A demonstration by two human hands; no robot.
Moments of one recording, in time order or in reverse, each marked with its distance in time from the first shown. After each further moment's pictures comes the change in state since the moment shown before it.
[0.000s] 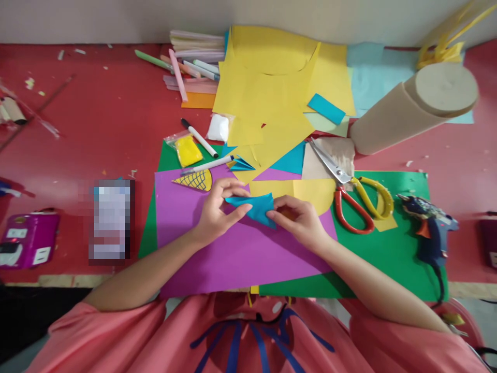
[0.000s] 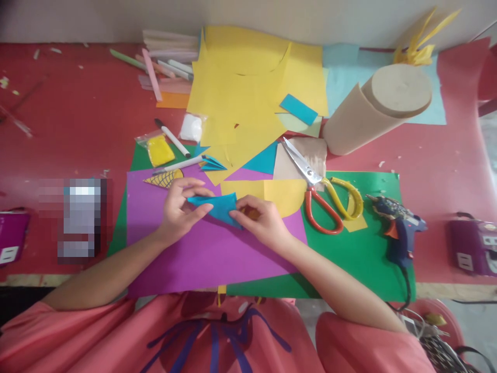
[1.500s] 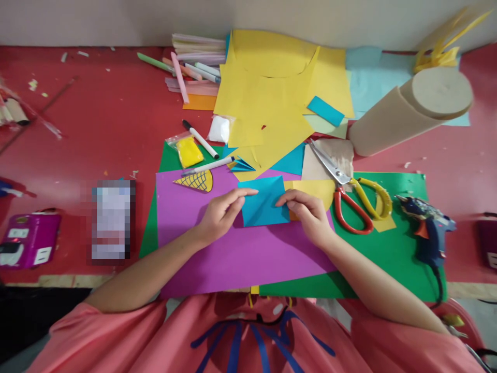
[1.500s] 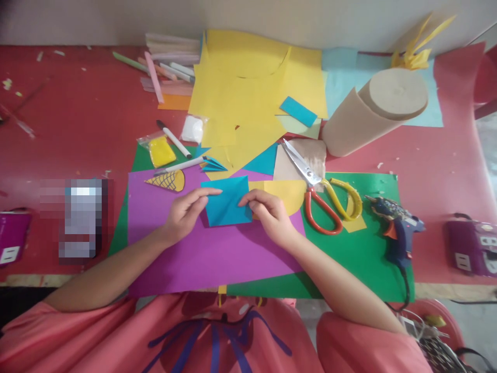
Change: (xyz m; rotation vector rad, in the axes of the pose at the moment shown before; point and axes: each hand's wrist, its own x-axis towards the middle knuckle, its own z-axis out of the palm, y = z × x) left_hand 0.000 0.003 -0.009 0.207 -0.191 0.008; right_hand 0.003 -0.003 -0.016 -0.007 0.044 -0.025
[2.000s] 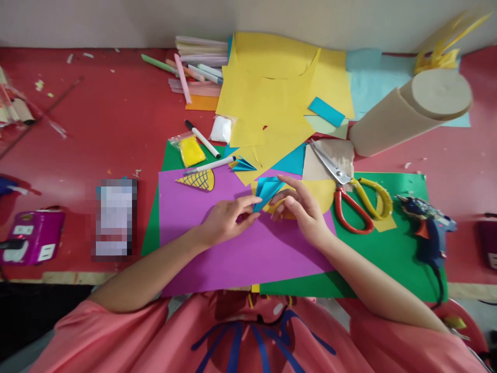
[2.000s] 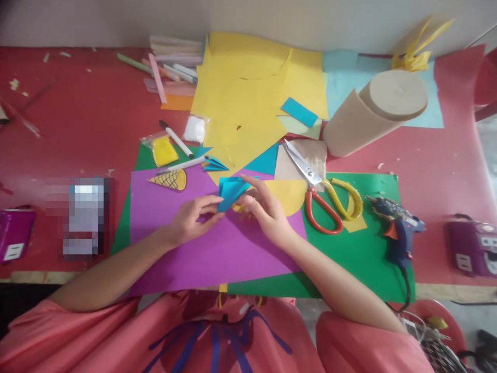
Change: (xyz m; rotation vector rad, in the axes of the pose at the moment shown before) left_hand -0.004 -0.008 0.012 0.215 -0.014 0.361; right_hand -0.001 0.001 0.011 0.316 -0.058 0.047
